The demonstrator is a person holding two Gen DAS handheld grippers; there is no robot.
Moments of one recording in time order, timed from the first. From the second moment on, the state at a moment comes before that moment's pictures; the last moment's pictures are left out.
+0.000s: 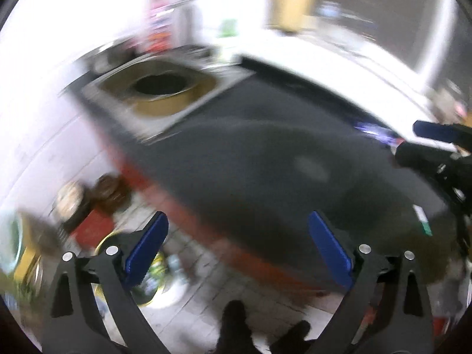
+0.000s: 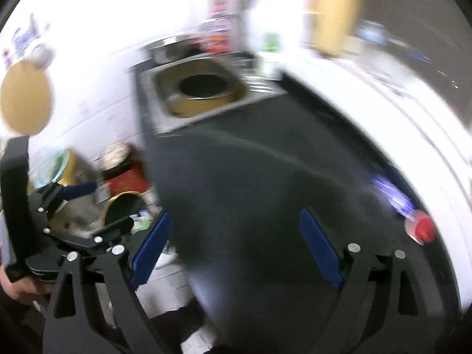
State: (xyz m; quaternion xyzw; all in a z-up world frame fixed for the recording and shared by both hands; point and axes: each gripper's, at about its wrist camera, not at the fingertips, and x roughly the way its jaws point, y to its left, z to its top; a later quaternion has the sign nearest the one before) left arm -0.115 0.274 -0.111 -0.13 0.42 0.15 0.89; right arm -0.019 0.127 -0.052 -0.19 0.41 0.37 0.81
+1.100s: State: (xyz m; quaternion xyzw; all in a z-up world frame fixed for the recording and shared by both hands) left arm 0.063 0.026 -0.116 0.06 0.45 -0.06 0.89; right arm 0.022 -0.190 -0.102 -0.04 0.46 0.15 0.88
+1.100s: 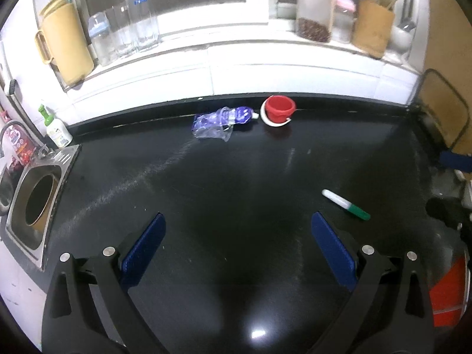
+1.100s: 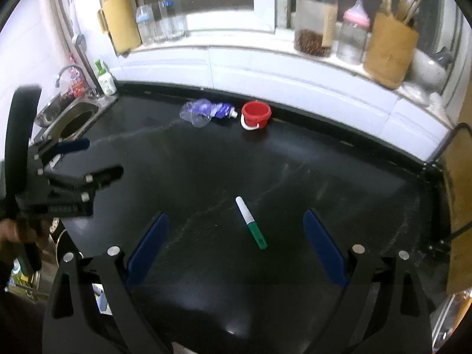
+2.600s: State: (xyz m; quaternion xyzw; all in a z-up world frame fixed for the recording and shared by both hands) left arm 0.204 0.026 -0.188 0.07 0.45 -0.11 0.88; right arm 0.118 -0.189 -0.212 -0.08 0.52 0.18 0.83
